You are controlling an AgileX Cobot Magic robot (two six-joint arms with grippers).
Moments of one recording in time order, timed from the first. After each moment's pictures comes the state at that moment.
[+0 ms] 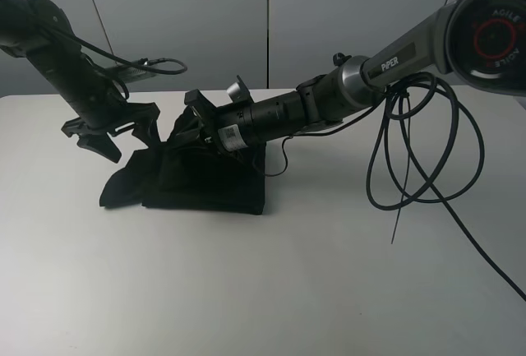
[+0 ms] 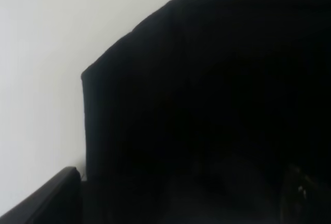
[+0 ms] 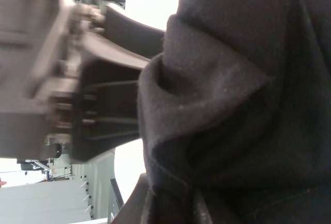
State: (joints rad) left arm -0.16 2.05 -1.38 -0.35 0.89 0.13; right arm 0.54 2.37 -1.41 1.73 0.96 -0.92
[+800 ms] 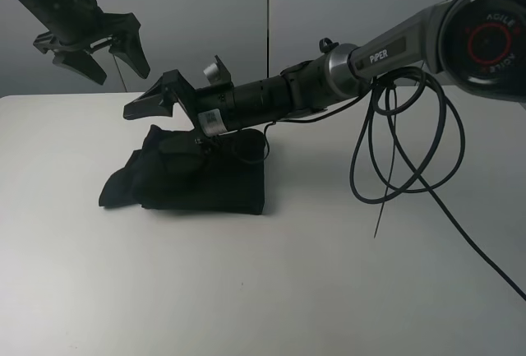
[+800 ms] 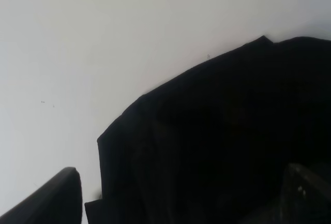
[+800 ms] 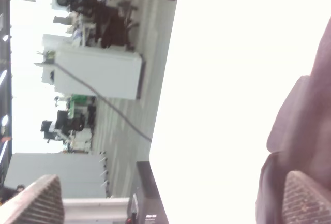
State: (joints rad) left arm -0.15 1.93 -1.63 -0.30 1.05 0.13; right arm 0.58 2.37 -1.52 1.74 1.04 -0.92
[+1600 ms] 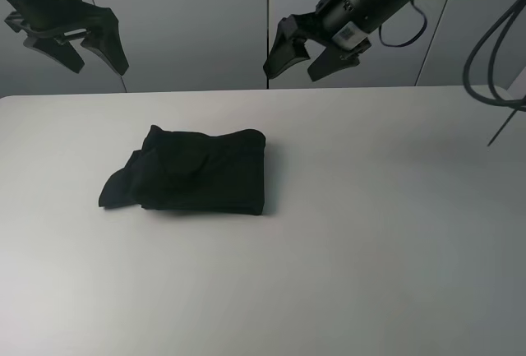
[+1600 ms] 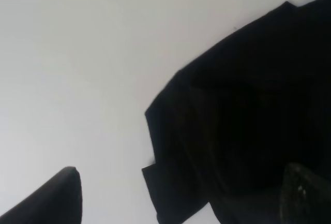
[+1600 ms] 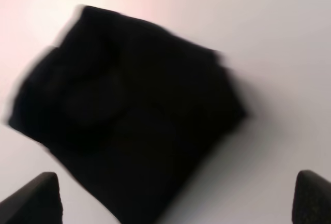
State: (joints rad) left arm -0.15 1.82 -1.63 -0.17 1.13 0.22; right arm 0.29 1.87 -1.52 0.55 0.98 -0.49
